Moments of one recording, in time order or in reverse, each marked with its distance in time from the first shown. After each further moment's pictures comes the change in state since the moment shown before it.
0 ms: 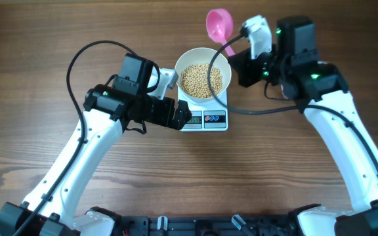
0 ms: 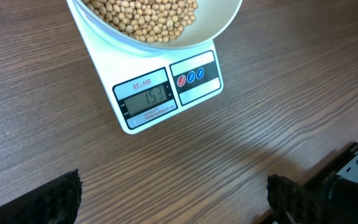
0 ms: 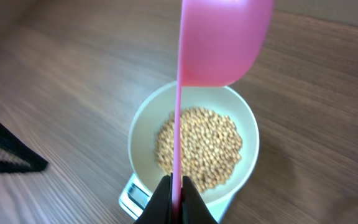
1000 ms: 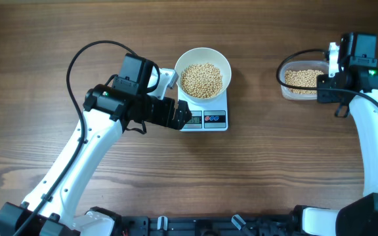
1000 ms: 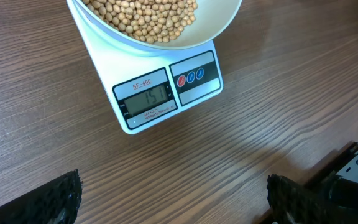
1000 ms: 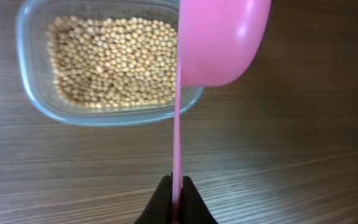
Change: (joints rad) left arm 0.000 -0.001 0.000 -0.001 0.000 0.000; right arm -0.423 0.003 -0.055 -0.333 0.627 -0.137
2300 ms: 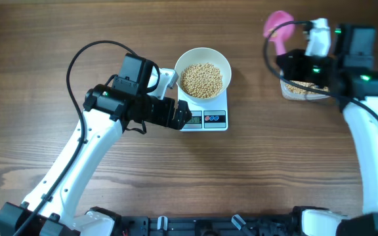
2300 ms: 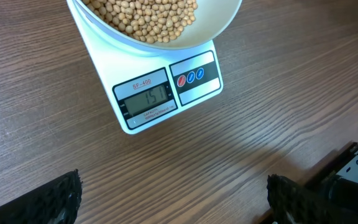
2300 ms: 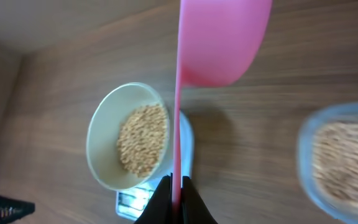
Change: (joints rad) left arm 0.000 0.000 0.000 0.000 0.000 0.000; right arm 0.045 -0.077 -0.001 0.237 -0.749 0.367
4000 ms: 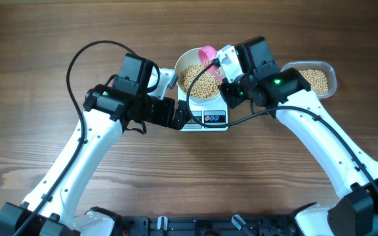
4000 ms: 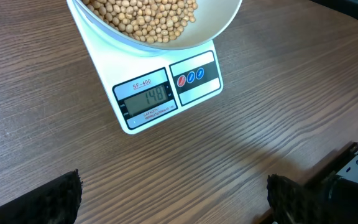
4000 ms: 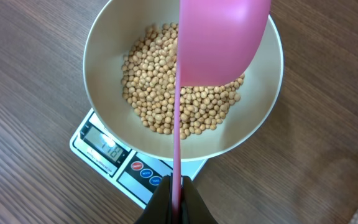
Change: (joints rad) left arm 0.000 0.000 0.000 0.000 0.000 0.000; right arm 0.525 0.157 -0.001 -0.005 0.377 -0.336
